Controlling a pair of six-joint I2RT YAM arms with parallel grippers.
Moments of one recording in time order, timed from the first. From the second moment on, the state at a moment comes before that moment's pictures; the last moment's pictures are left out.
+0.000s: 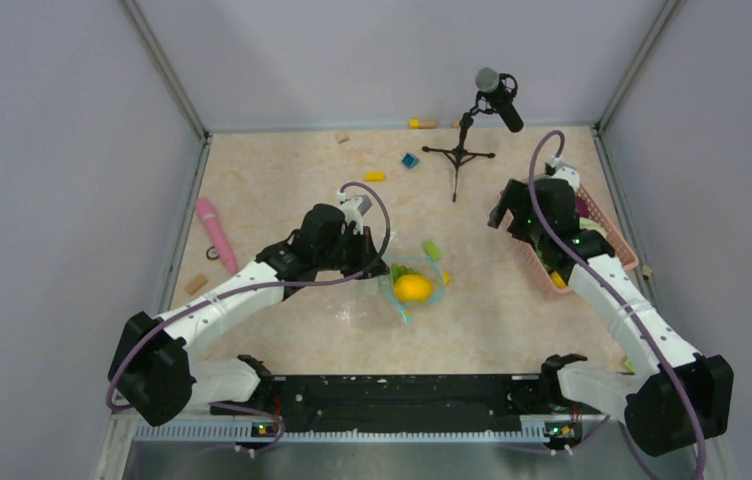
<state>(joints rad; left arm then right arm) -0.66 1.24 0.84 -0.23 0.33 -0.58 0.32 1.09 0.88 -0.41 0.20 0.53</state>
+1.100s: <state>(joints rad) -0.66 1.21 0.84 -0.24 0.32 -0.58 0.54 1.36 0.64 0.04 -0.41 0.60</state>
